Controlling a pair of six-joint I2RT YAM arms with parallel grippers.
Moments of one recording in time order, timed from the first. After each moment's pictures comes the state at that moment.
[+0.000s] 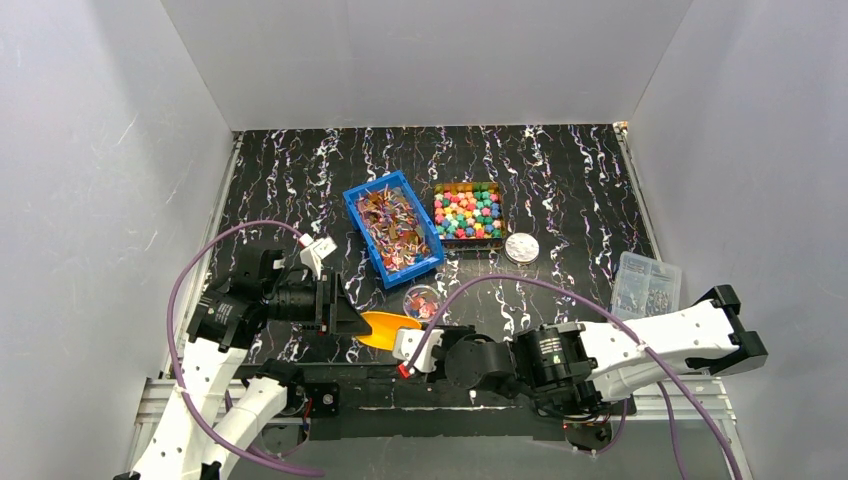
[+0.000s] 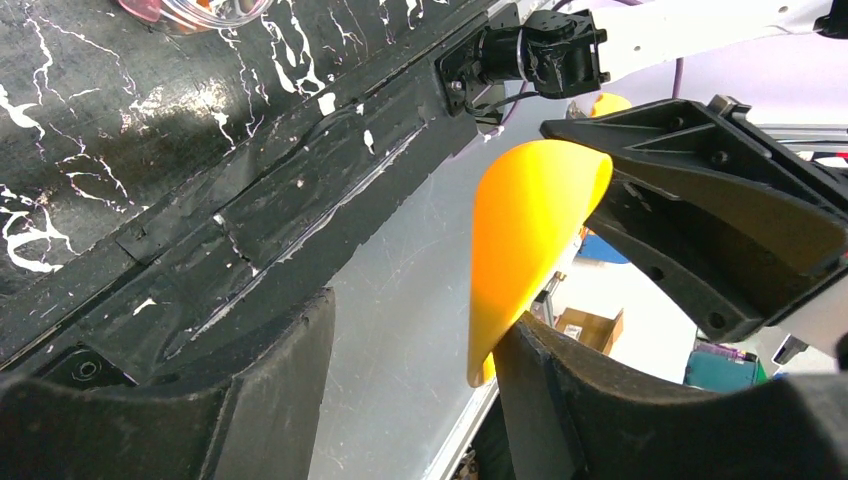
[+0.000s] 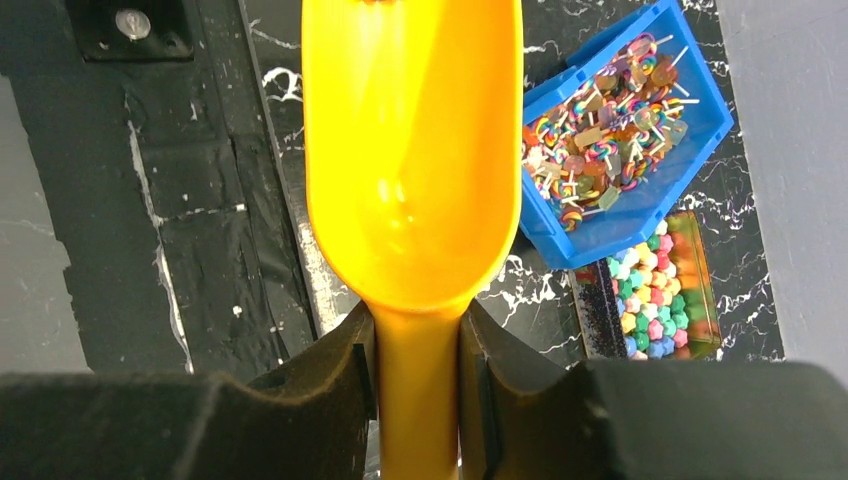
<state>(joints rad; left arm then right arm) -0.29 0.68 0.92 -1.14 0.85 -0.40 1.77 1.16 1.08 -0.57 0.60 -0.16</state>
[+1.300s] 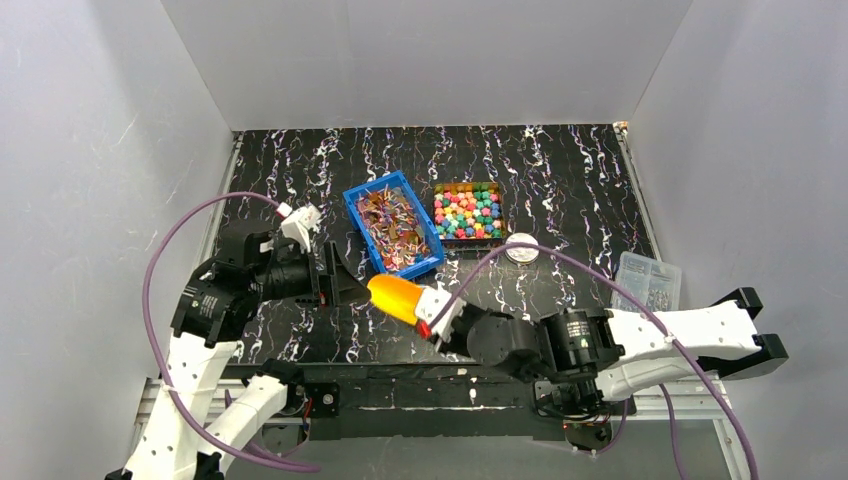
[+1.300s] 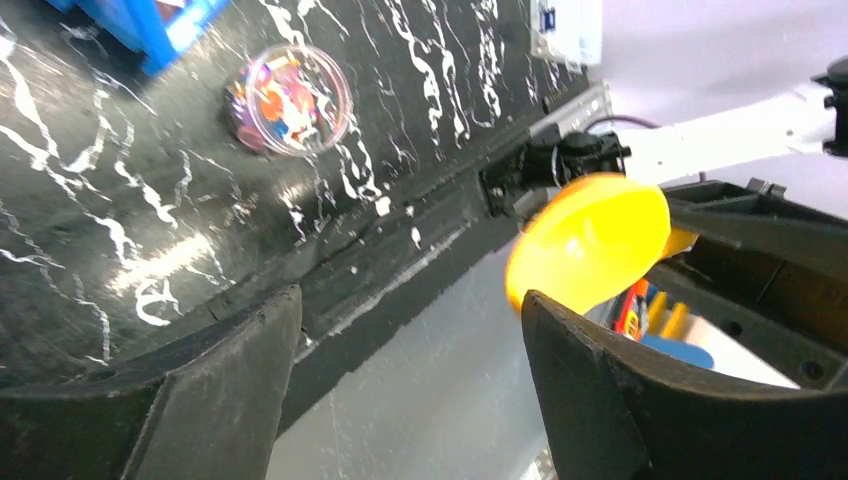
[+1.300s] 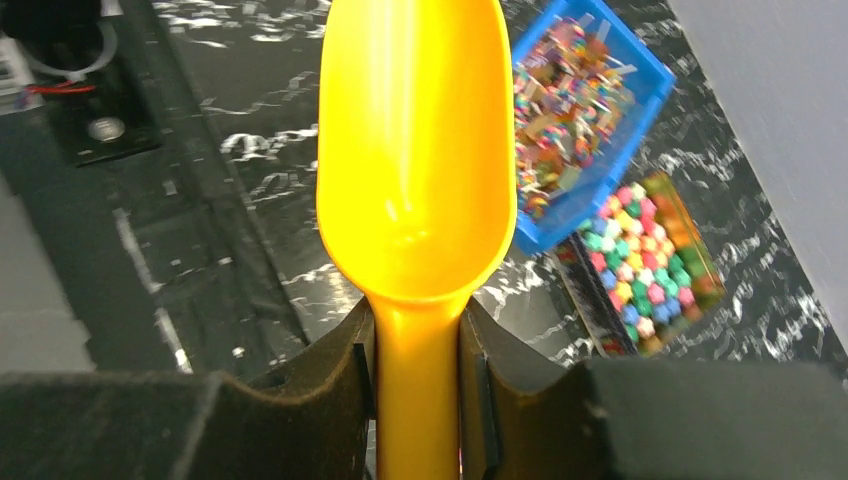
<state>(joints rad) -0.30 0.75 1.10 -1.08 0.65 -0.45 1.74 1.07 1.14 -0.59 0.68 -0.05</state>
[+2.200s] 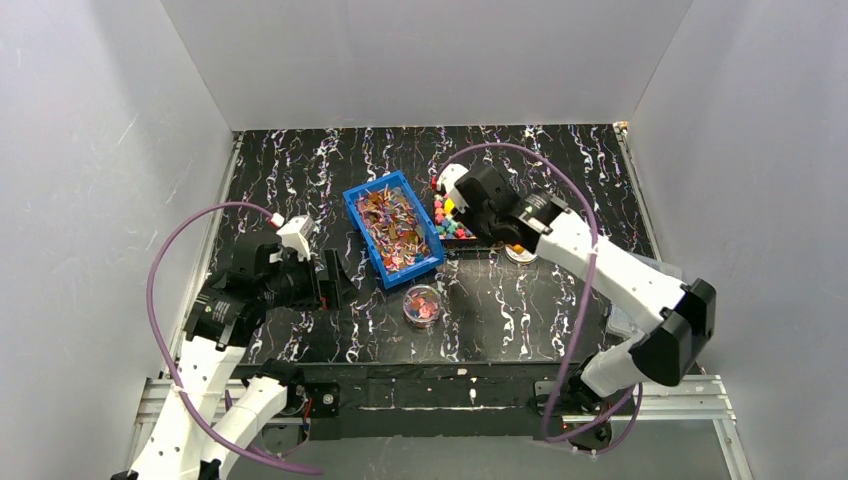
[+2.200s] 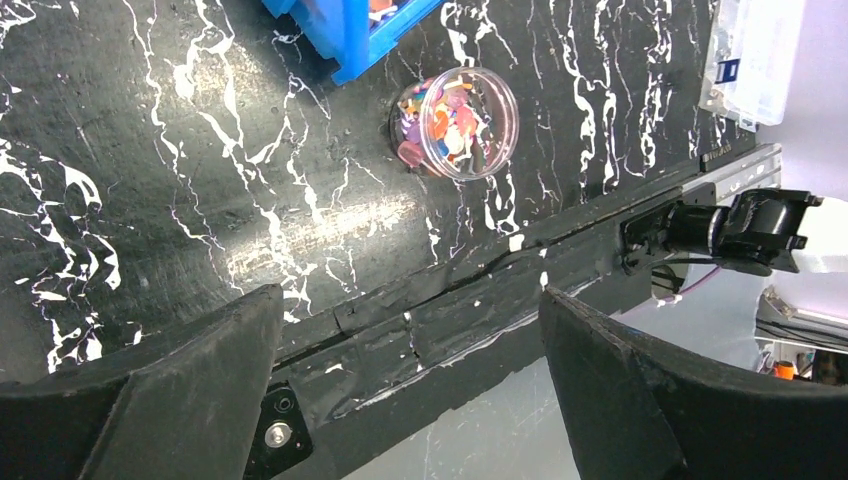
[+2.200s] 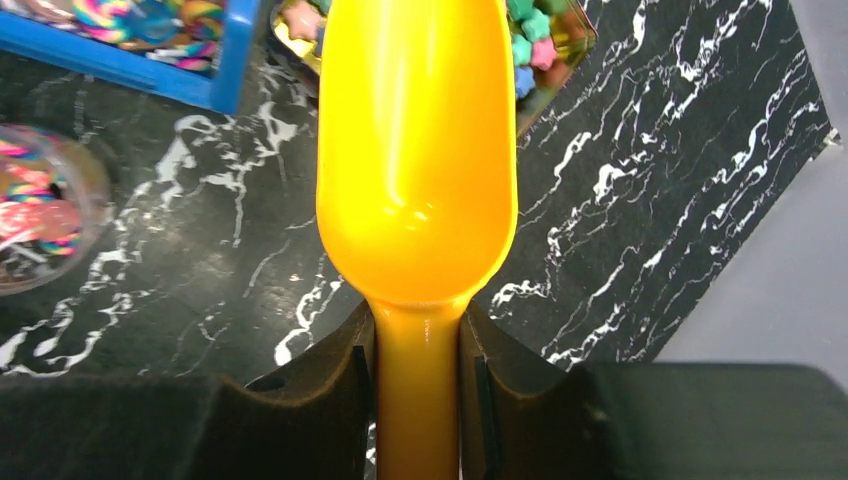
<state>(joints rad) -0.30 0.70 0.98 -1.05 0.35 -0.38 0.86 1.43 1.41 -0.88 0.35 -0.19</state>
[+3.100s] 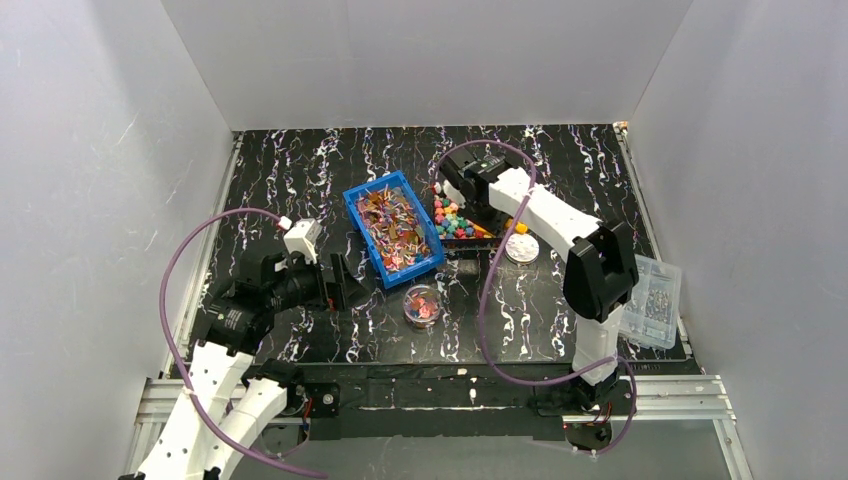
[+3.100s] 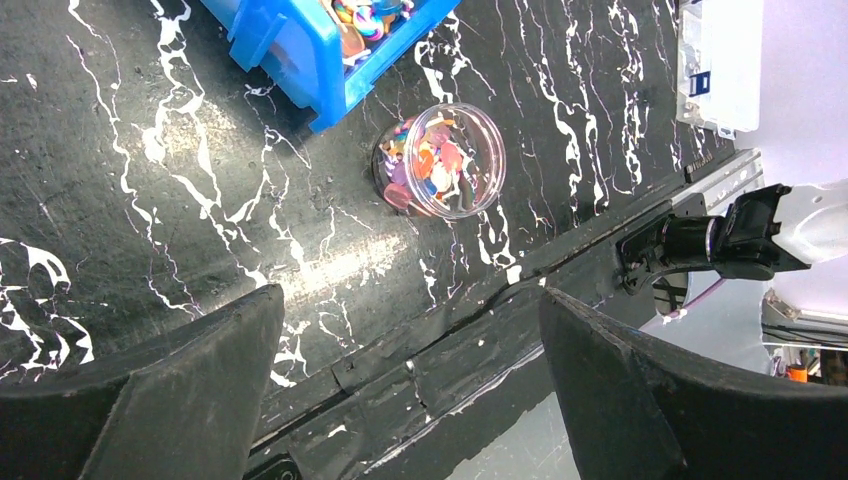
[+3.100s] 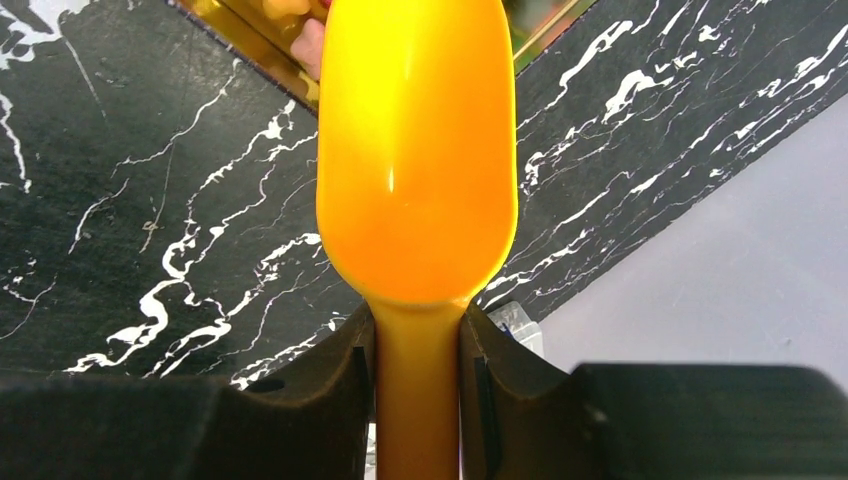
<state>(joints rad) -0.30 0.64 0.80 -0.83 0.40 -0.38 0.67 1.90 1.71 -1.19 0.38 -0.35</state>
